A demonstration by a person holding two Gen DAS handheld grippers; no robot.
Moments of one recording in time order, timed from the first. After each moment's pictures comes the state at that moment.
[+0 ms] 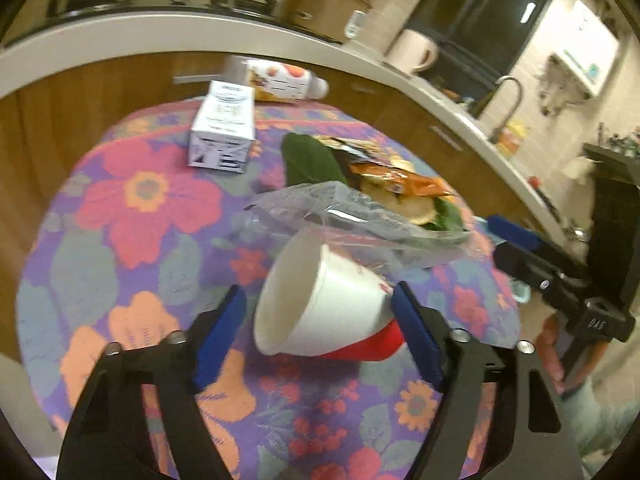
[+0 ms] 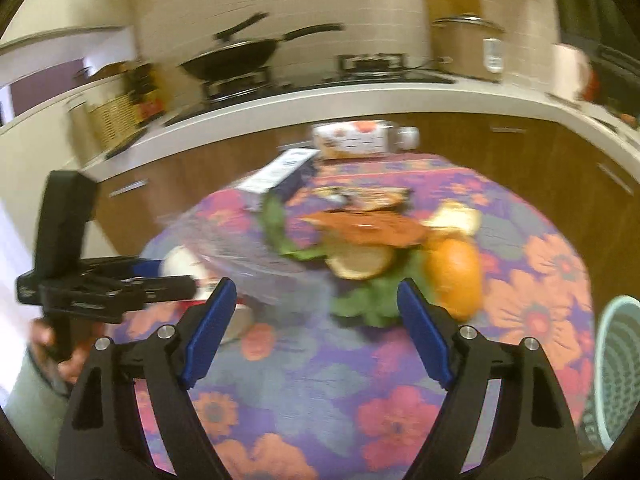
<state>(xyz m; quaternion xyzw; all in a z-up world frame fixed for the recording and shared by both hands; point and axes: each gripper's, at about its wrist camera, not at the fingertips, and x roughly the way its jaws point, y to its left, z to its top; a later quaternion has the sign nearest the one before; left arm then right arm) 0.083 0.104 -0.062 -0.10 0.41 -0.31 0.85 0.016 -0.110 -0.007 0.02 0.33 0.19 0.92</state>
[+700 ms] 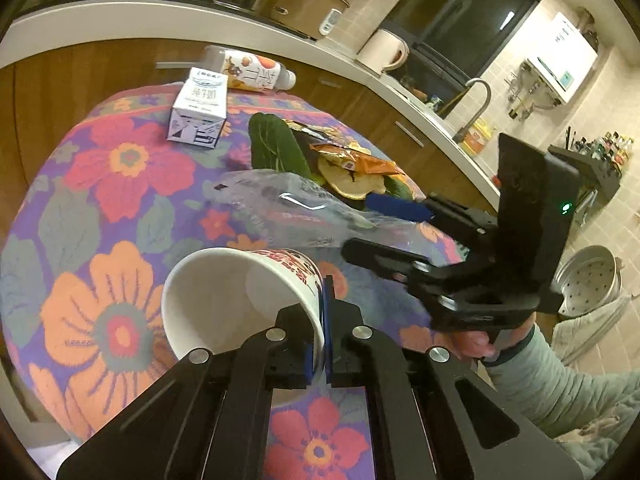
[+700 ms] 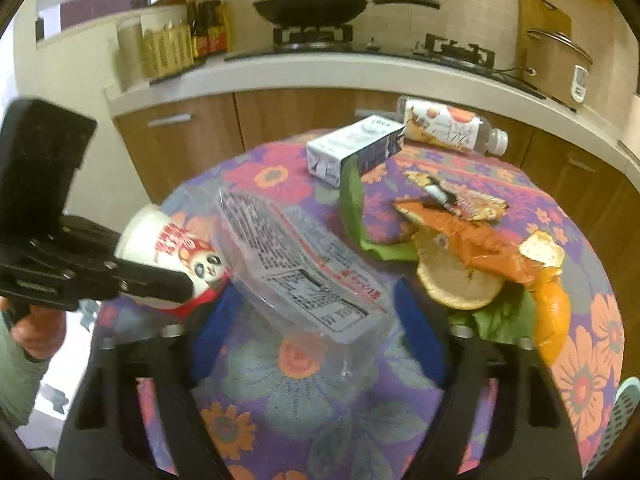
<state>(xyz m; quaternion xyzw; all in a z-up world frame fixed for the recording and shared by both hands) 0.045 0.117 -0.056 -0.13 0.42 -0.35 0.83 0.043 -0.049 -0.037 -0.10 0.36 0.25 0.89</state>
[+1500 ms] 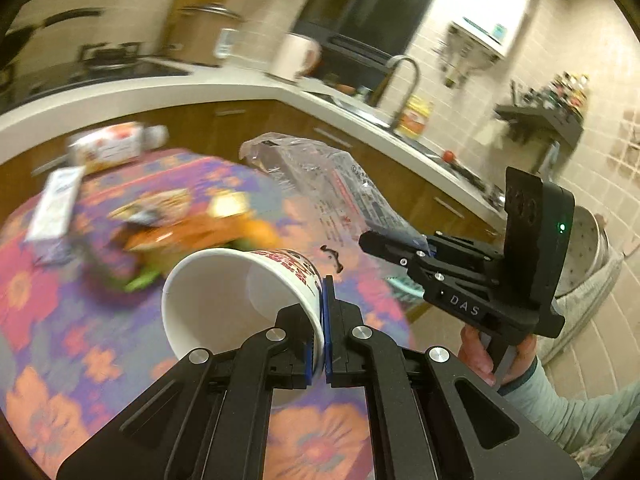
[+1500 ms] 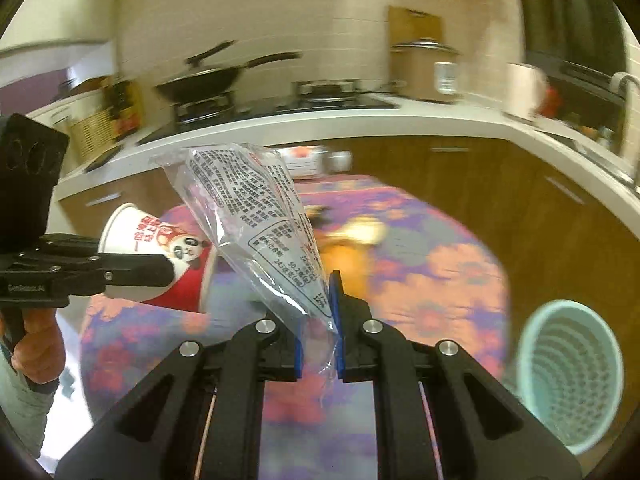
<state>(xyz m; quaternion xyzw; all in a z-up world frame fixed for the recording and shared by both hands) 0.027 -0.034 0.021 -0.05 0.35 -0.45 0.82 -0.035 -0.226 0.029 0.01 0.29 0.07 0.96</state>
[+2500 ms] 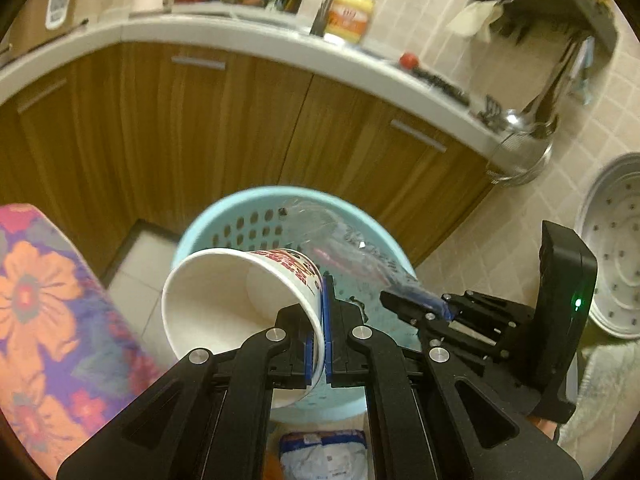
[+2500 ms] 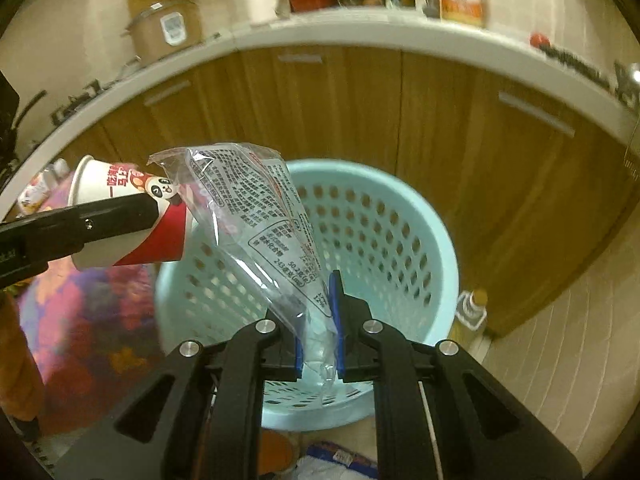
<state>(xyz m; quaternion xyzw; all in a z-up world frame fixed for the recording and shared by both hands) 0.047 -0.427 -0.064 0.07 0.42 -0.51 0.75 -0.074 -0.541 -0.100 0.16 0.39 -0.18 0.89</state>
